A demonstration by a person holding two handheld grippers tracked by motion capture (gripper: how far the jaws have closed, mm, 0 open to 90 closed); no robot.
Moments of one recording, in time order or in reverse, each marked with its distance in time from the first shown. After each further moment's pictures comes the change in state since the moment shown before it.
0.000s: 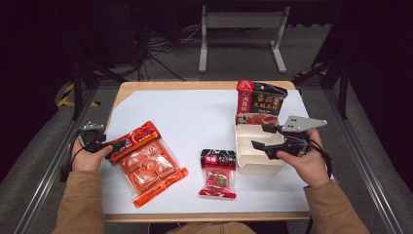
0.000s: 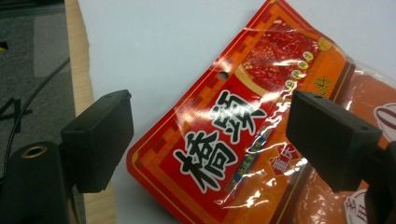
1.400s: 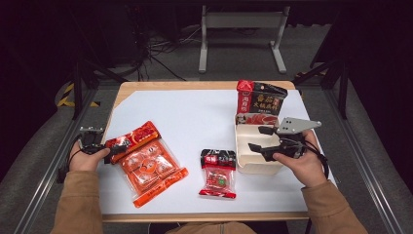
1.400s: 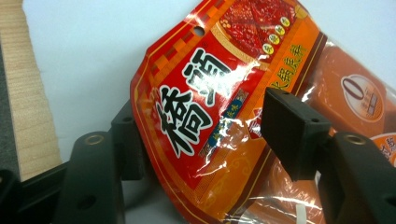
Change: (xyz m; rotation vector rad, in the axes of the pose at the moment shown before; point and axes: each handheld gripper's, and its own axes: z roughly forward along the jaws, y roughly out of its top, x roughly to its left) left arm 0.008 -0.010 0.005 0.107 -0.180 -0.087; right arm 0.005 0.000 0.007 0.027 0.011 -0.024
